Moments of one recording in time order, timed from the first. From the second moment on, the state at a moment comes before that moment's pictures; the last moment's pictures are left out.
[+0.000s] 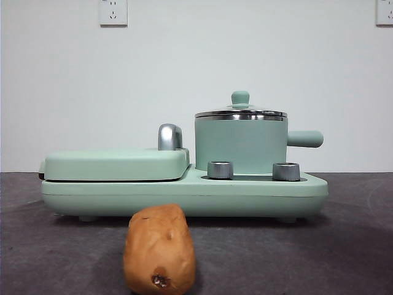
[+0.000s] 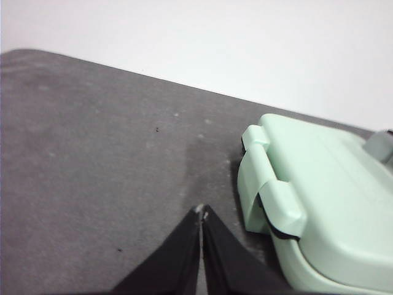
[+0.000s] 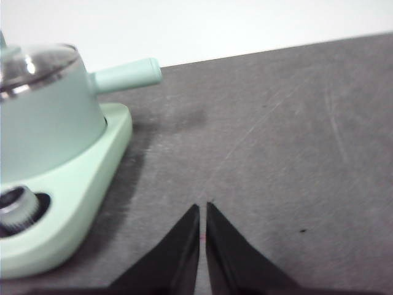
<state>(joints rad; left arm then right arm) 0.01 0.01 0.03 -0.11 0.06 -0.27 -0.02 0.00 0.02 -0.16 -0.12 0.24</state>
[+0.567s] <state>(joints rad) -0.08 0.41 0.33 -0.23 0.30 -0.38 0.00 0.24 0.38 -0.31 -0.29 0.42</state>
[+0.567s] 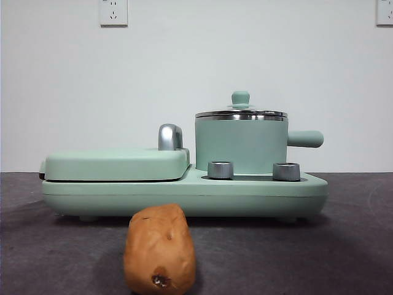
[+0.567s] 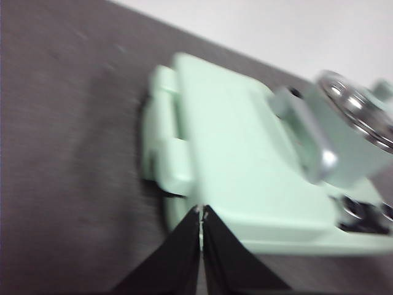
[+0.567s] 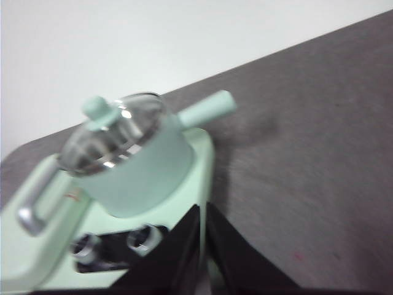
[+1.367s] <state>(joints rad) -0.33 1.16 1.26 -0.66 0.56 -0.06 0.07 0.82 0.97 -0.49 -0.83 0.28</state>
